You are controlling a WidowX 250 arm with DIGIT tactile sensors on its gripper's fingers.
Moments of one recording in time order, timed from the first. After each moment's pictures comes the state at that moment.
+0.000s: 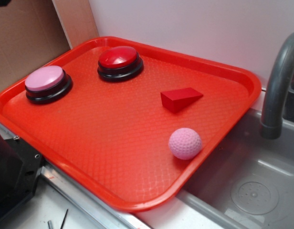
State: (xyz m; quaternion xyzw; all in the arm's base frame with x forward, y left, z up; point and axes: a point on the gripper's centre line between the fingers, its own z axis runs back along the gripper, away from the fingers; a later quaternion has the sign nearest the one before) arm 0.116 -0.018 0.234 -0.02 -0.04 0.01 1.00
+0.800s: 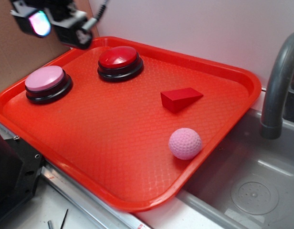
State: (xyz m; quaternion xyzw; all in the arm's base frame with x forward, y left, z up) arm 0.178 -0.050 0.153 0.01 -0.03 0.09 1.00
